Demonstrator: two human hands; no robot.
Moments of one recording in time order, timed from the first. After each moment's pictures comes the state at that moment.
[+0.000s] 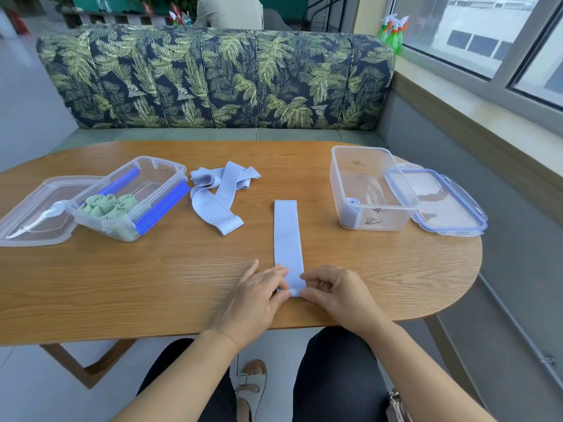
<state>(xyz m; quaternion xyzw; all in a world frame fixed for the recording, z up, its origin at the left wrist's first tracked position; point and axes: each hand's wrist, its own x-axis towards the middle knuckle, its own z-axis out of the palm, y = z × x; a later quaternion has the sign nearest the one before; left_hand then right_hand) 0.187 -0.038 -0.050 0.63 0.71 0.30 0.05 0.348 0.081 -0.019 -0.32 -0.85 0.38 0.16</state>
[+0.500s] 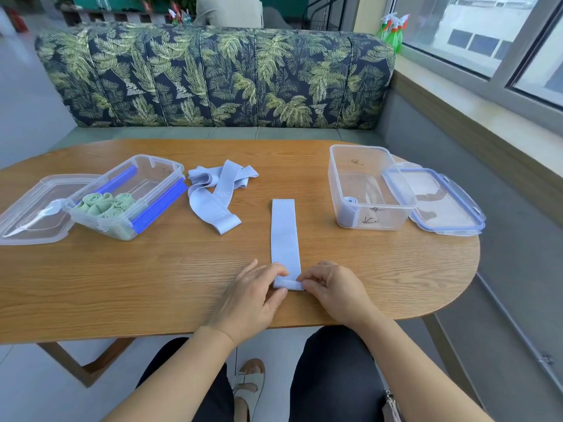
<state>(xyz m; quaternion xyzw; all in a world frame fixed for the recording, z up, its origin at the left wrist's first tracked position) 0.187 -0.037 -0.045 0.63 0.71 0.32 0.03 0.342 0.088 -0.018 -0.33 -0.88 0.33 0.11</state>
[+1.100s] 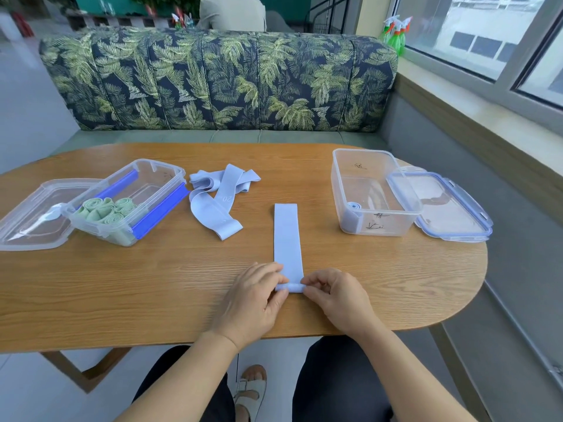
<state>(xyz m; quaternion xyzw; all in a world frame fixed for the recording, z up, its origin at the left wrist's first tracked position) 0.184 -0.027 -0.052 0.61 0.71 0.34 -0.03 0.338 0.086 -0.025 -0.37 -0.84 0.37 0.15</state>
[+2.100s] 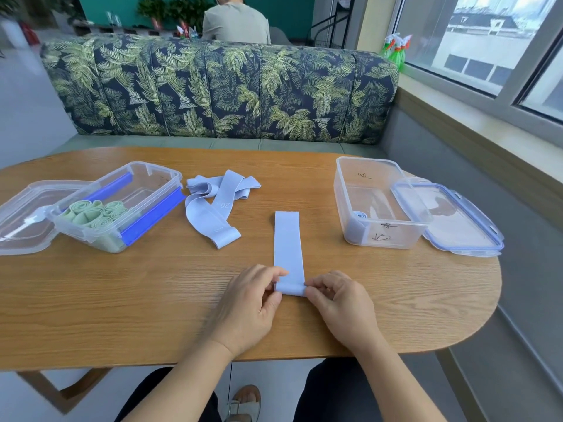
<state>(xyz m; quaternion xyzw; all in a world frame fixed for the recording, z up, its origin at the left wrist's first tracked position) 0.173 -0.019 -0.045 0.58 0.73 0.37 0.05 0.327 0.092 -0.035 -0.40 -0.83 0.33 0.22</state>
